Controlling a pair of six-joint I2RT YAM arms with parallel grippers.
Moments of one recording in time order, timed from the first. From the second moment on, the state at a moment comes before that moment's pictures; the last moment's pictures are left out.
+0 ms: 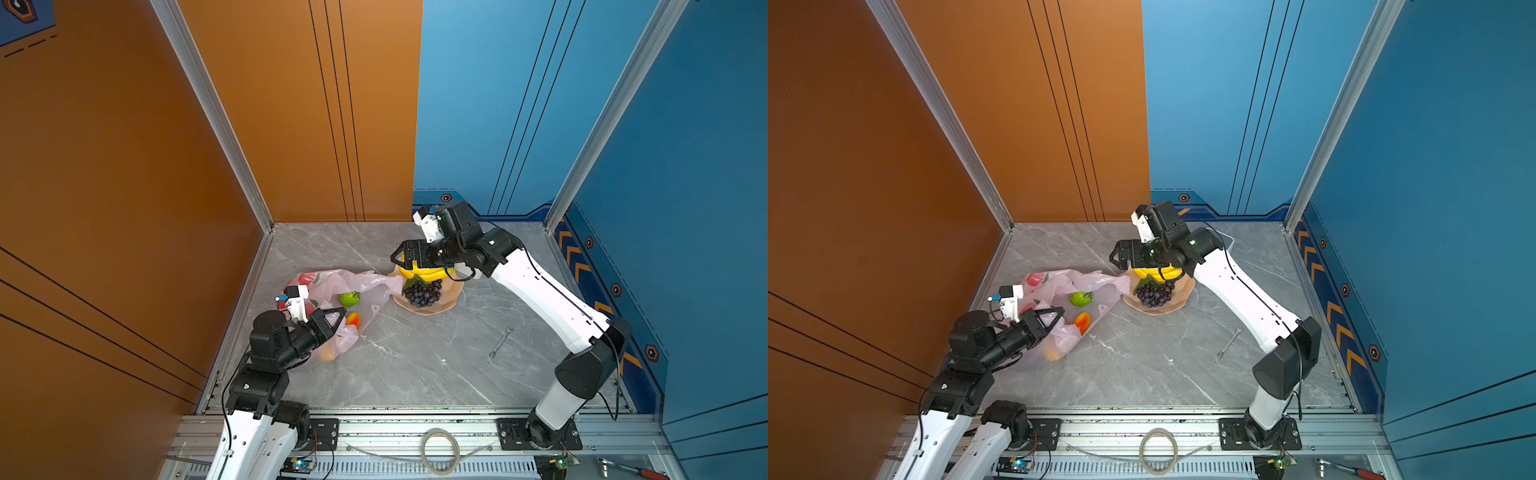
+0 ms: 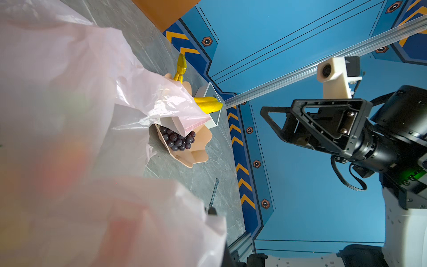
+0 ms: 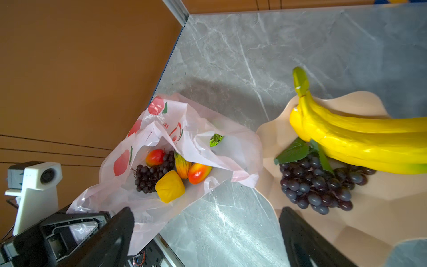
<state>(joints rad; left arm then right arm) -0.14 0.49 0.59 -0.42 0.53 -0.94 0.65 1.69 1.83 -0.85 -0.26 0.46</state>
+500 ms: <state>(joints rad) -0.14 0.50 0.59 -0.42 0.53 -0.94 0.51 1.57 1.62 -0.86 -0.15 0.46</state>
